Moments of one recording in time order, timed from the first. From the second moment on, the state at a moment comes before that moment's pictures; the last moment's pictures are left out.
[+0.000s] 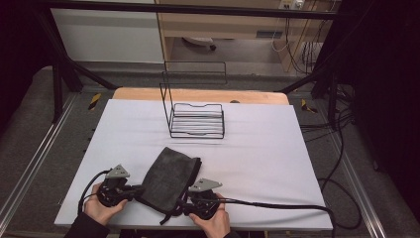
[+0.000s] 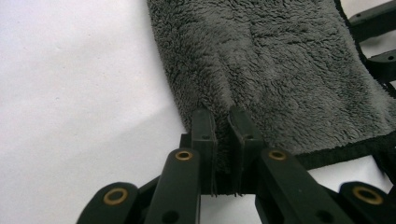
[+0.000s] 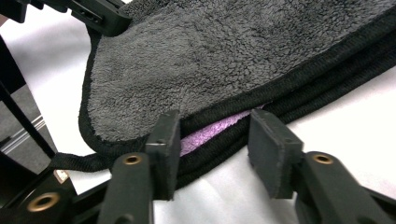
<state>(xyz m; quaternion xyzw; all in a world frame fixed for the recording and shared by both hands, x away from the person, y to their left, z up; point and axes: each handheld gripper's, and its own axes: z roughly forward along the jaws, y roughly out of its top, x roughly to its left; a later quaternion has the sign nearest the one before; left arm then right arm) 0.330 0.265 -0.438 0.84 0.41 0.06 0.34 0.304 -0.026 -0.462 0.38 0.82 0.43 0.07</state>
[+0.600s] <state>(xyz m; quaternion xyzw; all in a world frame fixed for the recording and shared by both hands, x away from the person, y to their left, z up) 0.324 0.260 -0.435 0.82 0.44 0.01 0.38 0.325 -0.049 -0.445 0.37 0.83 0.42 0.03</state>
